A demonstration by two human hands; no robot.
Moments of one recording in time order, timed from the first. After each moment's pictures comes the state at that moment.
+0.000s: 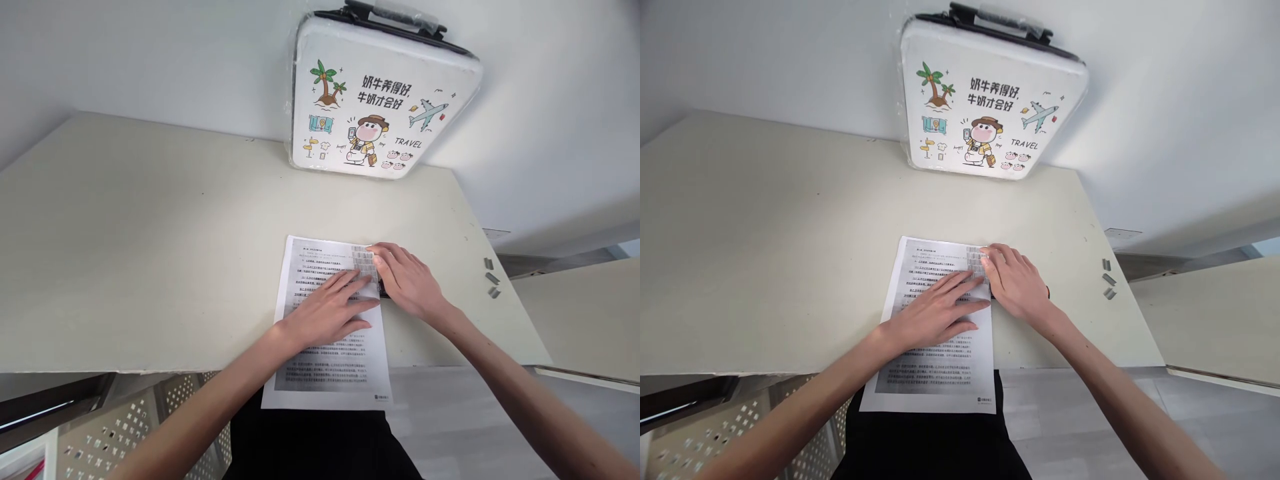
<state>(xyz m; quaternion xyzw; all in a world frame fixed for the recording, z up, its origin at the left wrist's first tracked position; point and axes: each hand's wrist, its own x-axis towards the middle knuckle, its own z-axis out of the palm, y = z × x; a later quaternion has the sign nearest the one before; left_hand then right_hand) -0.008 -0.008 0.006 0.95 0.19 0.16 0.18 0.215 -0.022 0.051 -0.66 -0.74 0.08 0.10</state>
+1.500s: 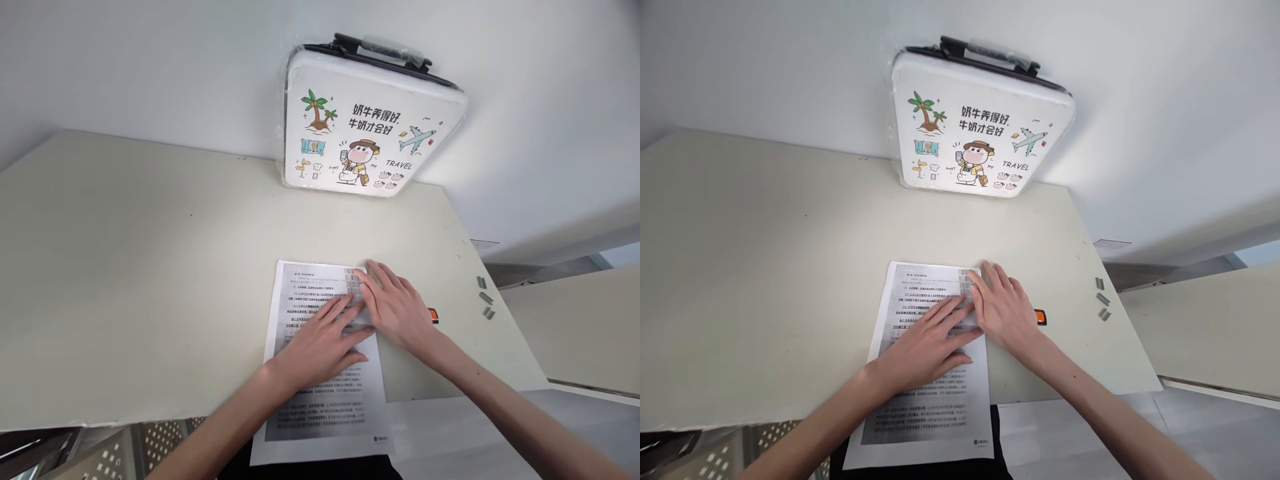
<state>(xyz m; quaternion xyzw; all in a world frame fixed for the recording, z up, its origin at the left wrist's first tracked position) -0.011 -0.008 0.007 0.95 0.21 0.17 0.17 0.204 -0.014 0.033 -0.65 -0.76 -0.02 0.01</state>
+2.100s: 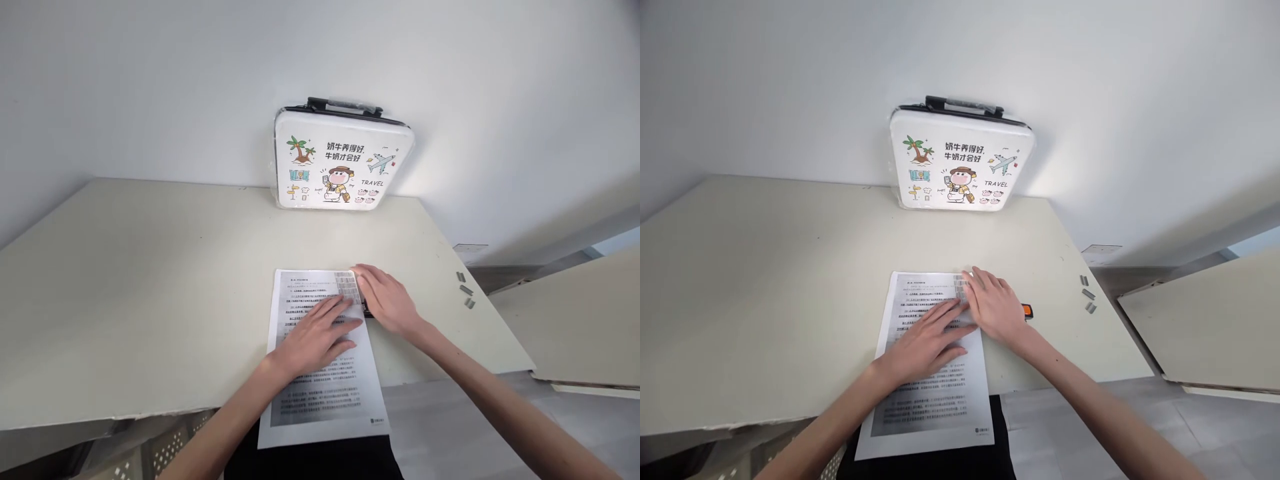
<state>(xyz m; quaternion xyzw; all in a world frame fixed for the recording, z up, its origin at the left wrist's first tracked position) -0.017 -0.008 0.016 0.95 0.21 0.17 0.17 0.203 -0.015 0.043 -0.65 -0.75 0.02 0.12</state>
